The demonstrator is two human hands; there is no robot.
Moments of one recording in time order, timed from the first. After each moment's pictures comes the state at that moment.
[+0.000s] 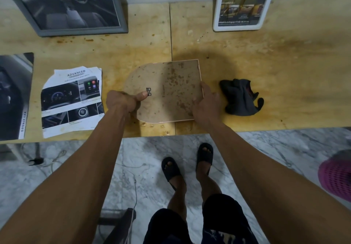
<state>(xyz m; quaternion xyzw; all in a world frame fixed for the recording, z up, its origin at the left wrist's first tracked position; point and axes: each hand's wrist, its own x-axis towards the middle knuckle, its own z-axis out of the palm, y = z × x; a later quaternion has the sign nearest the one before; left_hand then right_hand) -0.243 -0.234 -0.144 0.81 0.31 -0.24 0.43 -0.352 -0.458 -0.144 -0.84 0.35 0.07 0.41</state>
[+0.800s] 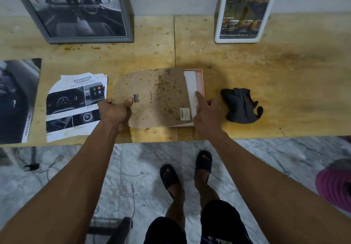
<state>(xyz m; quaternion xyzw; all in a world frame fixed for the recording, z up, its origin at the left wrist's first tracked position) -0.249 -0.209 -0.146 0.74 0.35 -0.15 0.56 -0.360 -0.453 -0.148 -0.91 0.25 0.09 0.31</state>
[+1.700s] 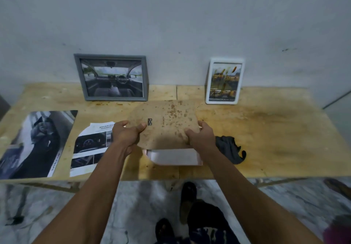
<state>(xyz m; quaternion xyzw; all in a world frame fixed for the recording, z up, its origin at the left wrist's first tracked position) -0.253 -0.215 -0.017 0.67 0.27 -0.15 0.67 -0.338 -0.427 -0.016 -0.76 0.36 -0.02 0.55</state>
